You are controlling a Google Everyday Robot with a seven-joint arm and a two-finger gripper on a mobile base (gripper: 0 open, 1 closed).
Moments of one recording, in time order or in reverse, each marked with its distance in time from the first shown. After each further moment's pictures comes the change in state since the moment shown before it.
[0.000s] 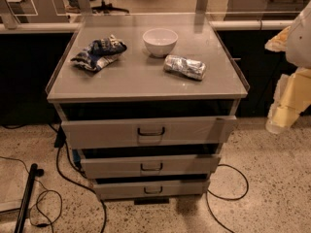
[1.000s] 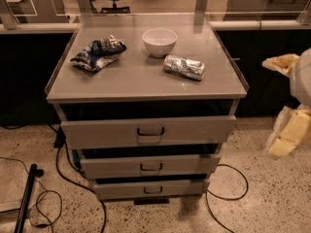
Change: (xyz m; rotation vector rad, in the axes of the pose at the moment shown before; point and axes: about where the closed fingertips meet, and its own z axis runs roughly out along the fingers) arm 0.005 0.028 0.025 0.069 -0.156 -0.064
